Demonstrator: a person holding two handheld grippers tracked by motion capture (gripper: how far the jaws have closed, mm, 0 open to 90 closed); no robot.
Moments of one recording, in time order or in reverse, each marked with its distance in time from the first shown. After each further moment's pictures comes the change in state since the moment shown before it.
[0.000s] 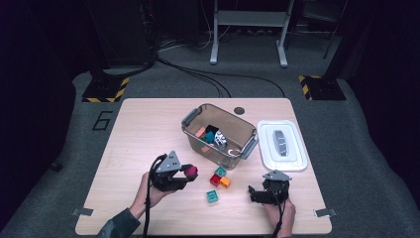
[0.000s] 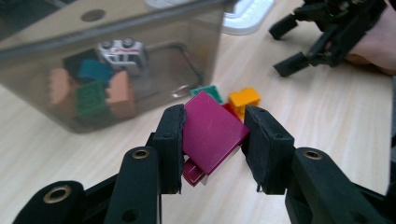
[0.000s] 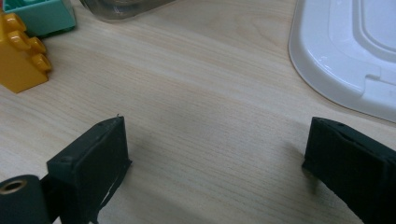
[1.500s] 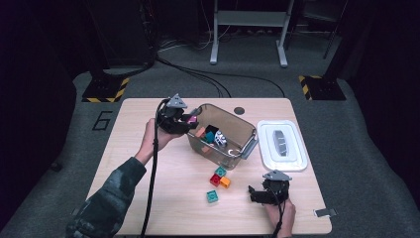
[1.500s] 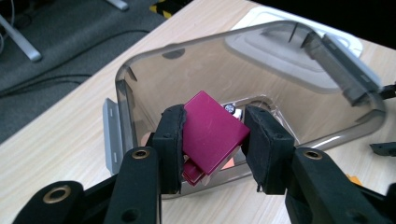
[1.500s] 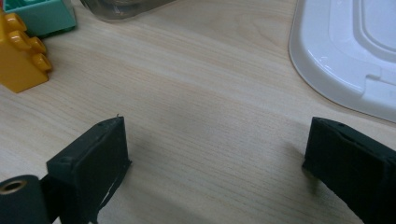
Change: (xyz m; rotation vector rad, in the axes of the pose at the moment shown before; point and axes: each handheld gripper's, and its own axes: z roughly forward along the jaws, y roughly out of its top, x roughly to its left) left arm 0.101 0.105 0.023 0.079 0.108 -0.066; right arm 0.000 0.000 0.000 0.001 0.001 -0.001
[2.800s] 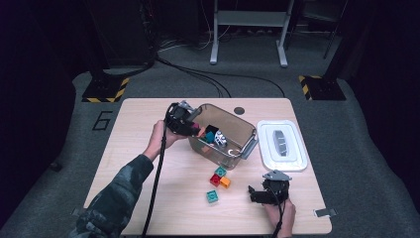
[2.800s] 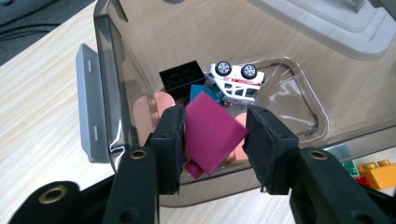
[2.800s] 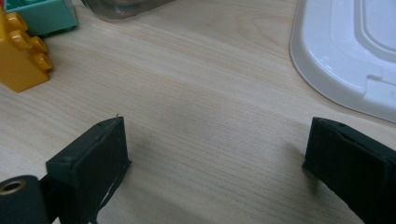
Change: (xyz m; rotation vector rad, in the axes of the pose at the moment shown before) left arm 0.018 -0.014 0.047 0.172 -0.023 -0.057; right arm 0.000 0.000 0.000 0.000 0.003 -0.003
